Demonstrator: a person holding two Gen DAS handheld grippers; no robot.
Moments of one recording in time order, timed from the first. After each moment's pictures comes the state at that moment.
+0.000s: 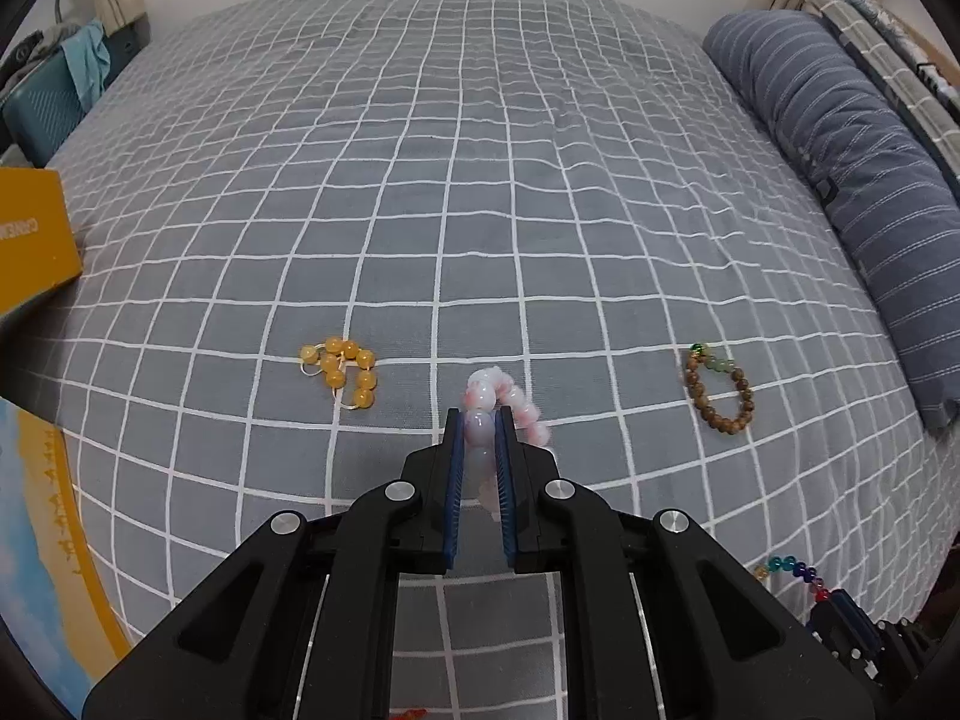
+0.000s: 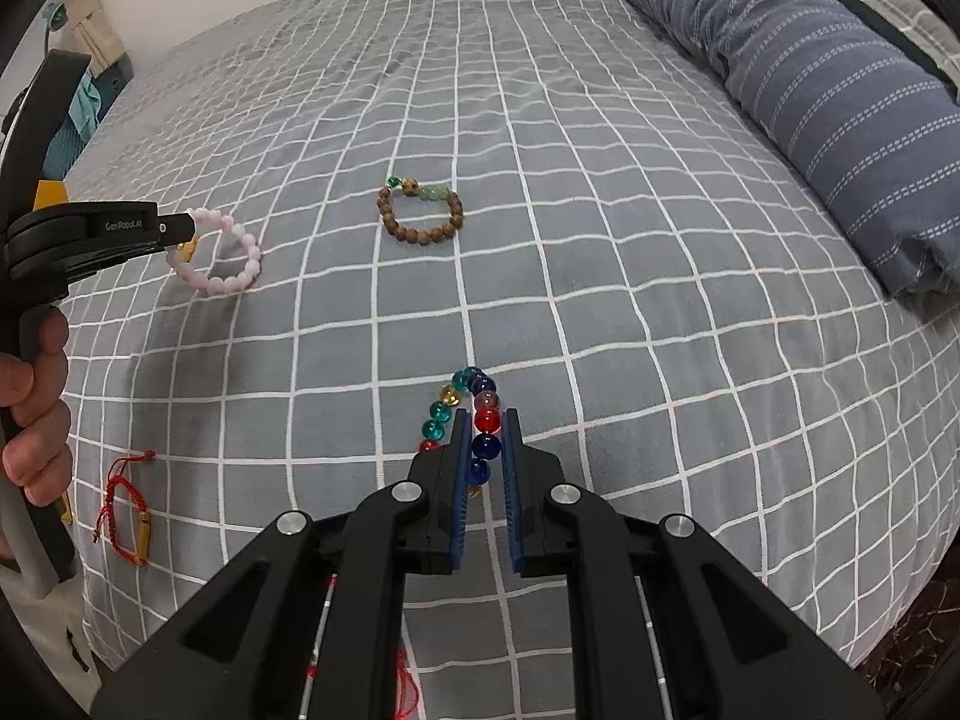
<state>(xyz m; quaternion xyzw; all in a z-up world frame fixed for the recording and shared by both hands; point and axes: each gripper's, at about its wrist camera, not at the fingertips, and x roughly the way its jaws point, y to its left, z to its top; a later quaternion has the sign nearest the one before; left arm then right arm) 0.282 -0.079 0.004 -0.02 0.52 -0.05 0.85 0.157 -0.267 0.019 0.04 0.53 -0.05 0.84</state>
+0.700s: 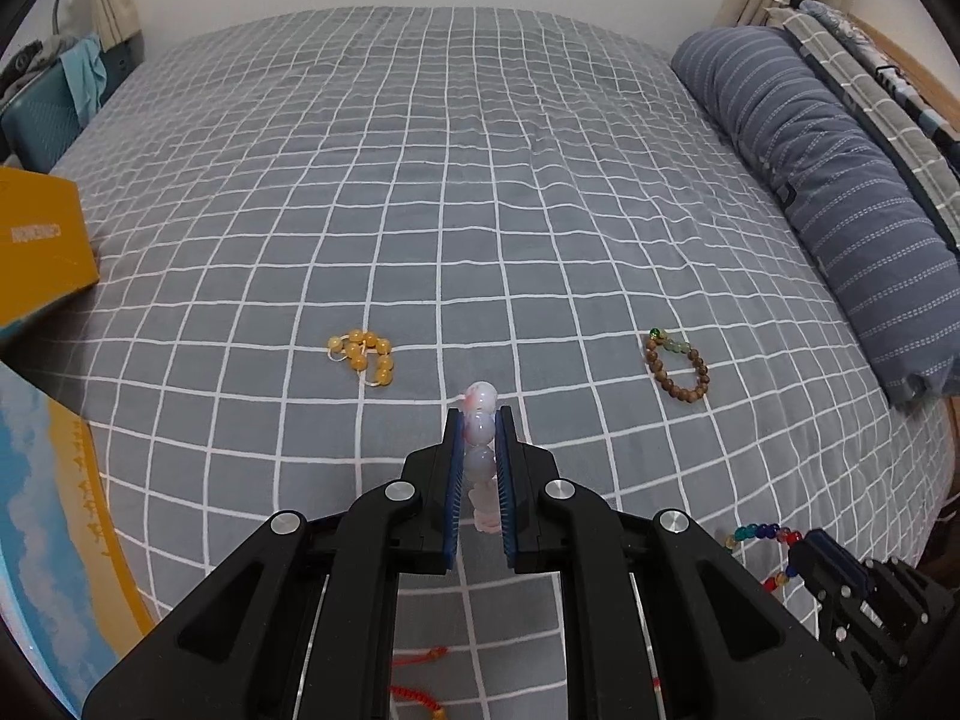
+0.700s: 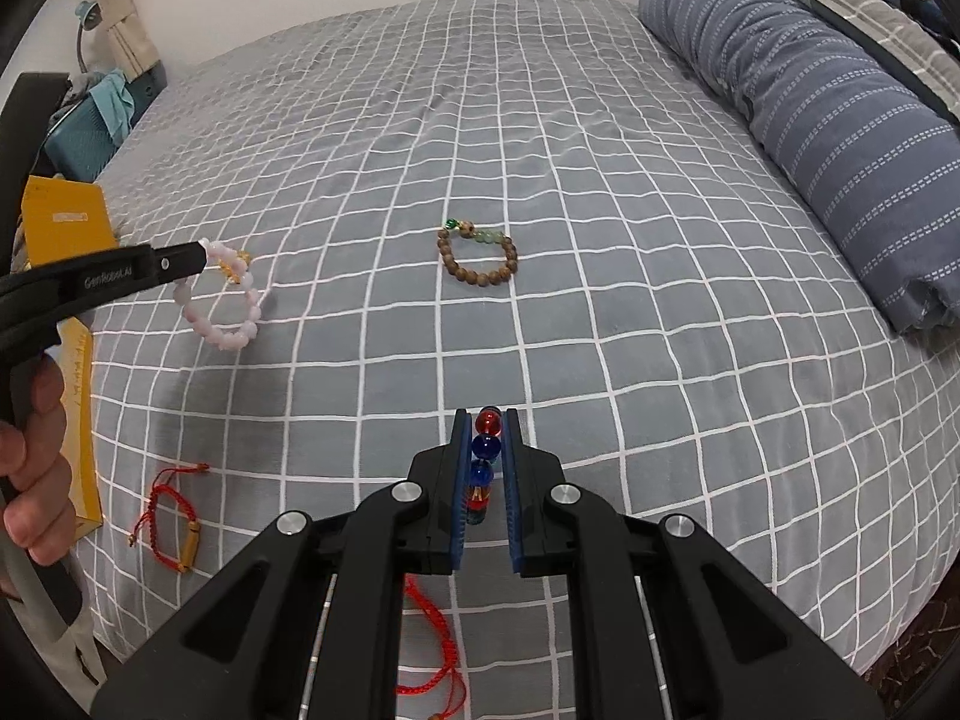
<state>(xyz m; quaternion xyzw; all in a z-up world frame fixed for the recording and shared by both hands) 0.242 -0.063 0.036 -0.02 0.49 -0.08 0.86 0.156 -0.246 0.045 0.04 0.51 -0.02 0.86</state>
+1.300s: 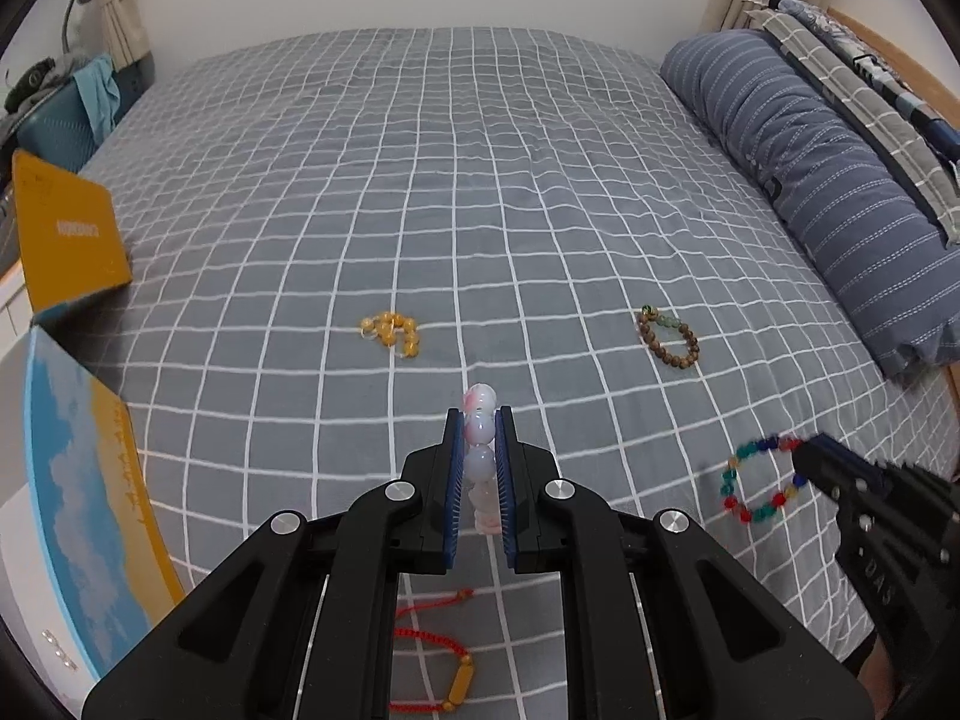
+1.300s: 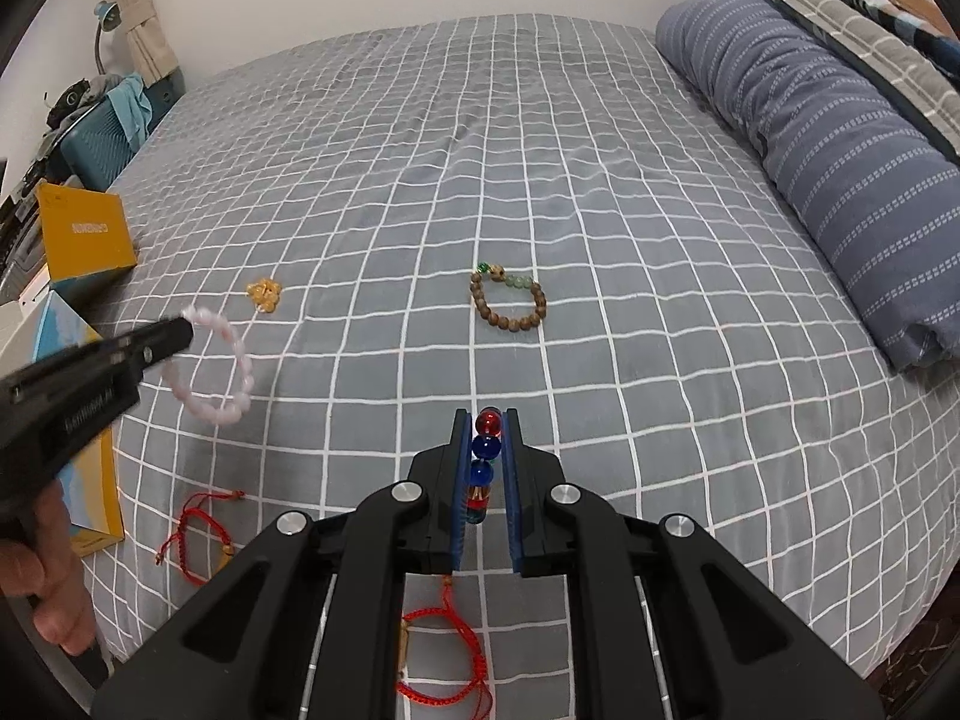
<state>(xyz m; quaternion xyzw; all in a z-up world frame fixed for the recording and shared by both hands) 0.201 -0.049 0.053 0.00 0.48 -0.08 0.88 0.167 -0.226 0.072 0.02 0.49 -0.01 0.87</state>
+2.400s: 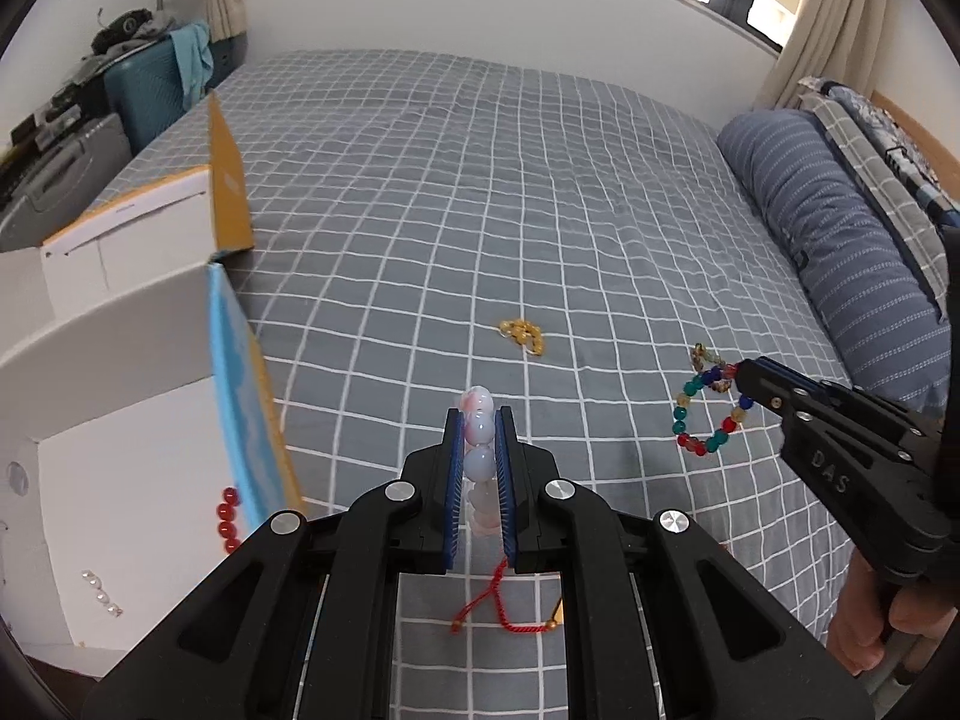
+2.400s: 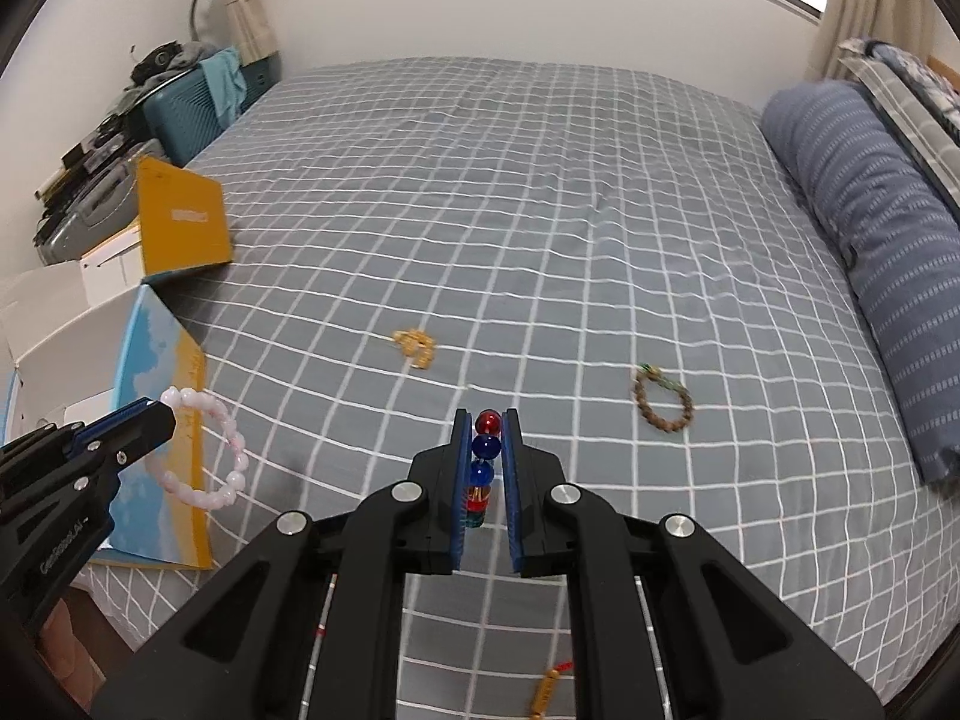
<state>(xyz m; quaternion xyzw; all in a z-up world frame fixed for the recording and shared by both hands) 0.143 0.055 0.108 -0.06 0.45 -0.02 0.89 0.190 -0.111 0.118 -0.03 0.45 0.09 0.89</state>
